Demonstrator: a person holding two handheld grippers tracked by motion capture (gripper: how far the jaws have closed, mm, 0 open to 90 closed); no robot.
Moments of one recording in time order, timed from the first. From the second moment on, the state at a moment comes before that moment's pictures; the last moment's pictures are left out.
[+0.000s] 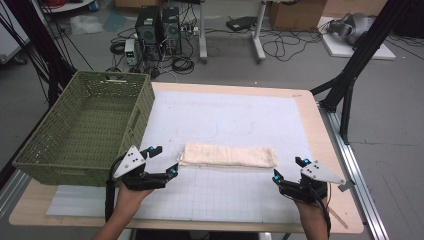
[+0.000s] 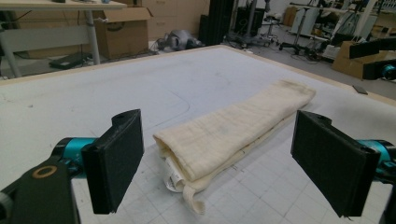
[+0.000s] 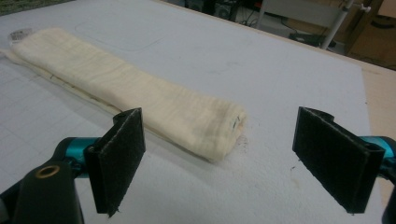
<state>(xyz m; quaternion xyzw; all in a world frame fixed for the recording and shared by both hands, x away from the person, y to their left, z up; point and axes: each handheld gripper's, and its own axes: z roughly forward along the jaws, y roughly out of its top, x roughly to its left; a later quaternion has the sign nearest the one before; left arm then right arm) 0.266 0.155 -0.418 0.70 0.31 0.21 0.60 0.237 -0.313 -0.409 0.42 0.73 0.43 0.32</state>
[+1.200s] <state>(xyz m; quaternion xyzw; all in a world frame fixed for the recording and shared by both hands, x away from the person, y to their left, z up) 0.269 0.152 -0.417 0.71 0.32 0.20 0.60 0.237 -0.315 -0.411 0.42 0.73 0.45 0.30</state>
